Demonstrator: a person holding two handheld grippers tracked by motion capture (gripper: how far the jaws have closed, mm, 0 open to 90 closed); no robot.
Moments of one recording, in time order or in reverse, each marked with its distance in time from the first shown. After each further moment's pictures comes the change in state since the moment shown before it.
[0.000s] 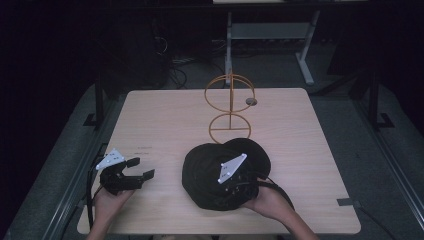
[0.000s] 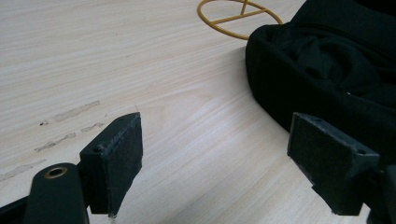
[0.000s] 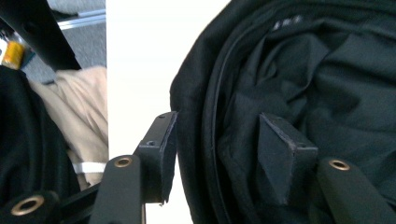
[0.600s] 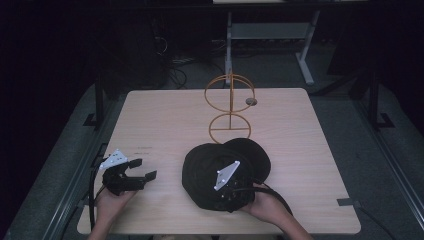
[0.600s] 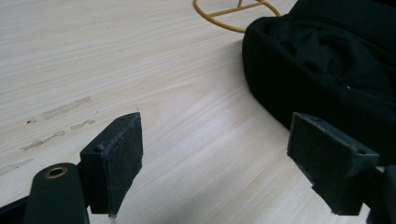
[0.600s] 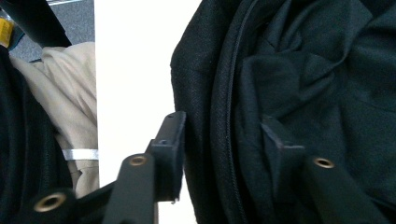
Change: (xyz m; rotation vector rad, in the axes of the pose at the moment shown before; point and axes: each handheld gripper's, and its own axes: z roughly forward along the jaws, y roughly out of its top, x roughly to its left) left arm -0.004 -0.001 0.005 0.026 -0.007 0.004; right arm 0.004 -0.007 0.021 0.062 0.001 -0.020
